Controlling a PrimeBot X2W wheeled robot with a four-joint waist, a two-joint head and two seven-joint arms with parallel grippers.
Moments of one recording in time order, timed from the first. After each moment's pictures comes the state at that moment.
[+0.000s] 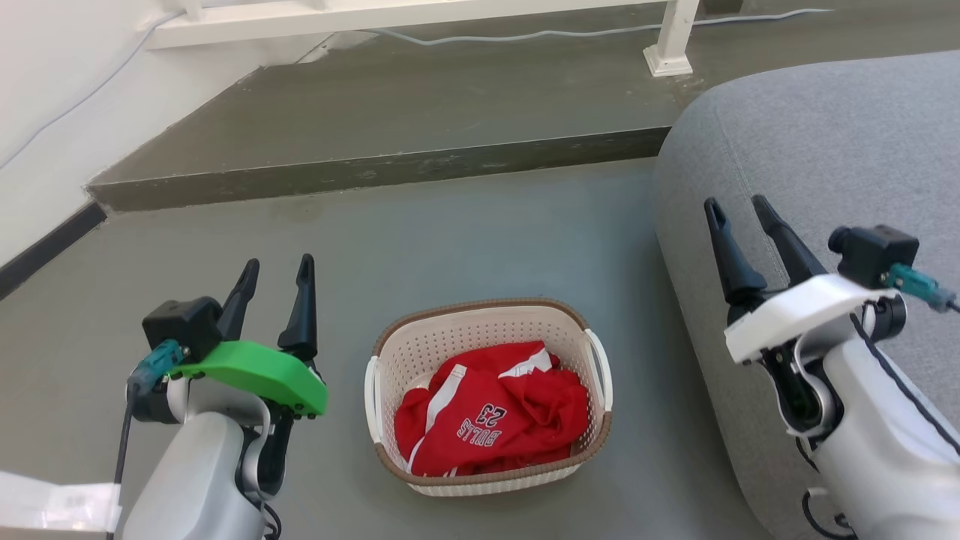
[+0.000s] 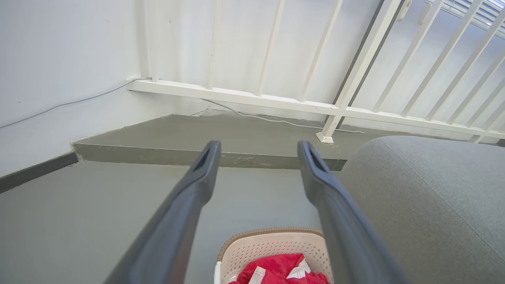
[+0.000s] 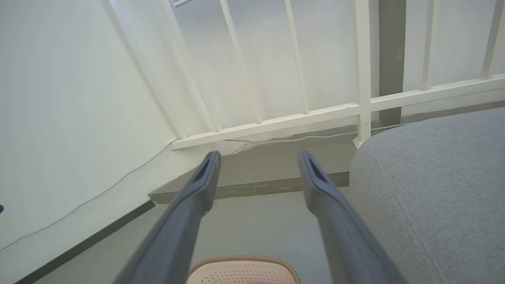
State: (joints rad) left arm -0.36 0.10 -0.34 0.46 -0.58 -0.03 -0.25; right arm -0.37 -0.26 0.41 0.42 0.64 0.04 -0.25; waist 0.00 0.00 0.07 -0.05
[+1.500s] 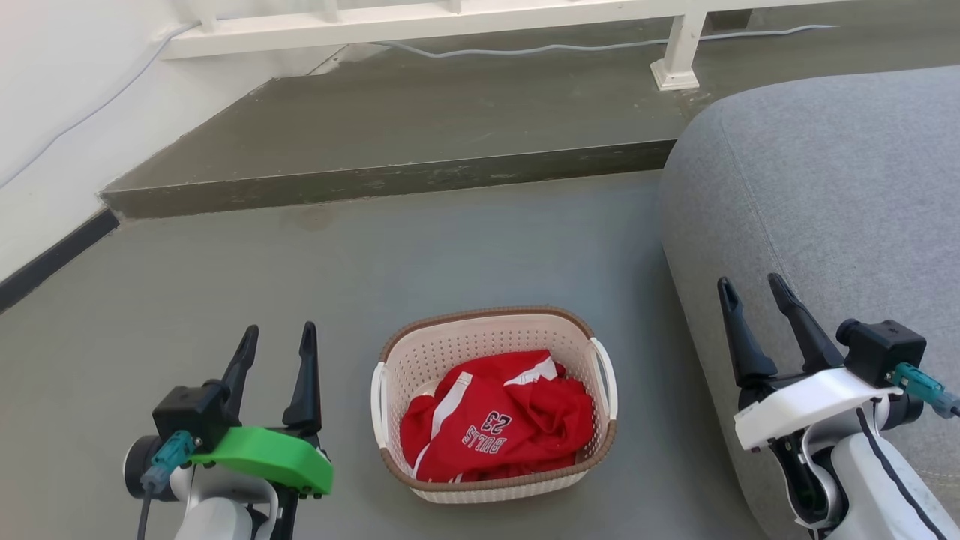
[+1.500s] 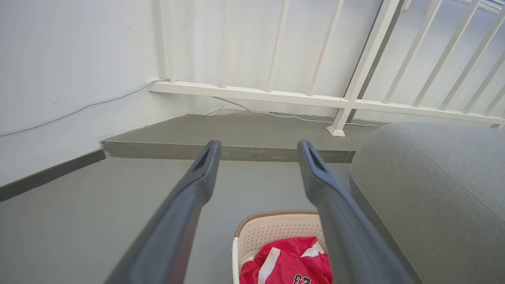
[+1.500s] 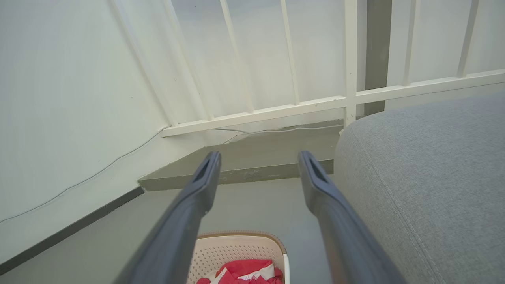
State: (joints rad) left arm -0.10 0.05 -0.22 0.24 -0.39 -0.03 -0.25; right arm -0.09 -0.18 0.23 0.23 0.41 0.06 -0.25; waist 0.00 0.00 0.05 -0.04
